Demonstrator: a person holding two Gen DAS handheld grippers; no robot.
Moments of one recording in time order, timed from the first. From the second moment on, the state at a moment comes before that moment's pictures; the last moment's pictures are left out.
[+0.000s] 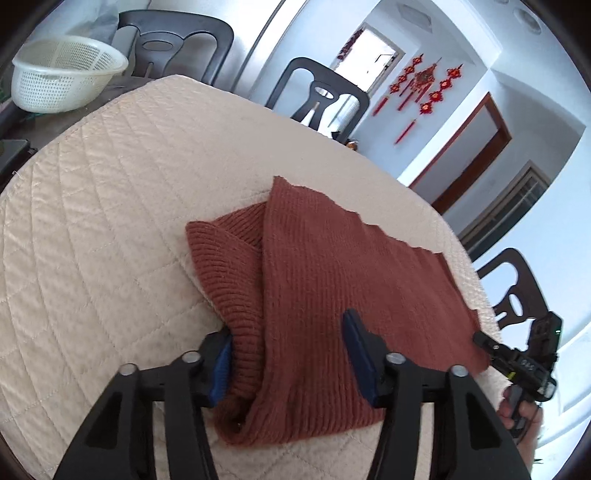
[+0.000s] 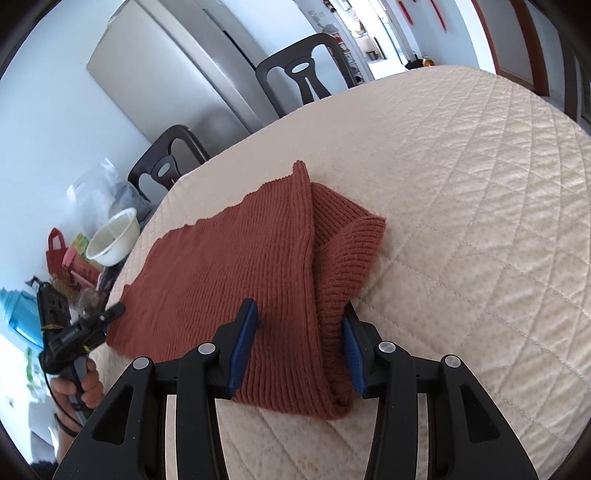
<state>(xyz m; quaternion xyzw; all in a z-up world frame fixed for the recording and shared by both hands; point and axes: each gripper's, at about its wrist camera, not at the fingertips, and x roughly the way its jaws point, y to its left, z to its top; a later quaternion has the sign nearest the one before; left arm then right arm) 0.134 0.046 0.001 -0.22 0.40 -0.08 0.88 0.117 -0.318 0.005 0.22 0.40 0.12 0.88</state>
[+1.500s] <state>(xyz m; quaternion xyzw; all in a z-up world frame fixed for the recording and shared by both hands) -0.003 0.052 0.010 -0.20 0.42 -0.14 0.87 -0.010 -0.328 0.017 0.19 0.44 0.12 0.87</state>
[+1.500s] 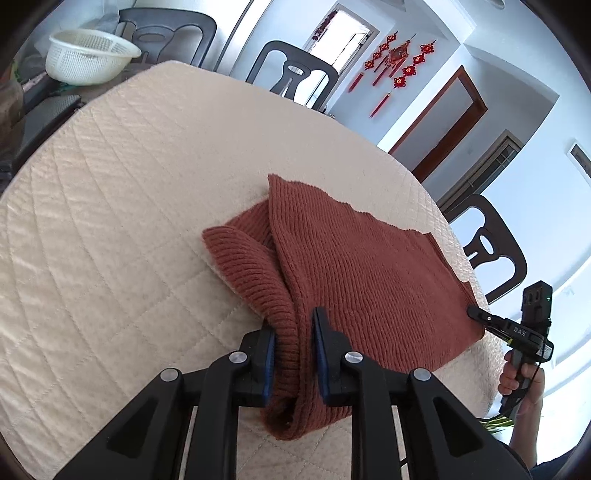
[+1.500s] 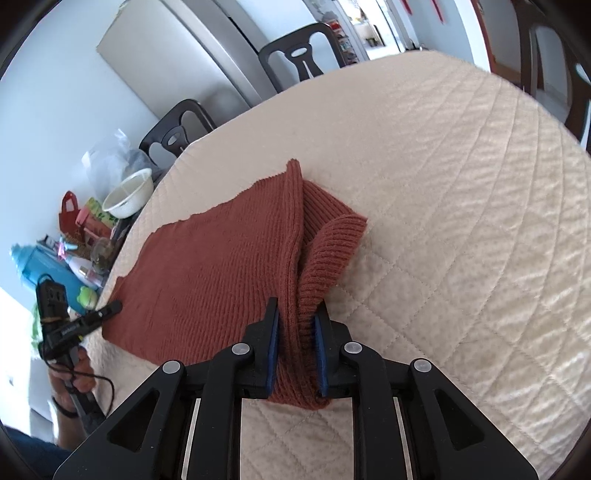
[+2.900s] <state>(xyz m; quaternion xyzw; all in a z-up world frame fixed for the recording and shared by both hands) 0.033 -0.002 0.019 -0.06 0.40 -0.08 0.91 0.015 -0.295 0.029 0.08 0.40 0.07 0.91</state>
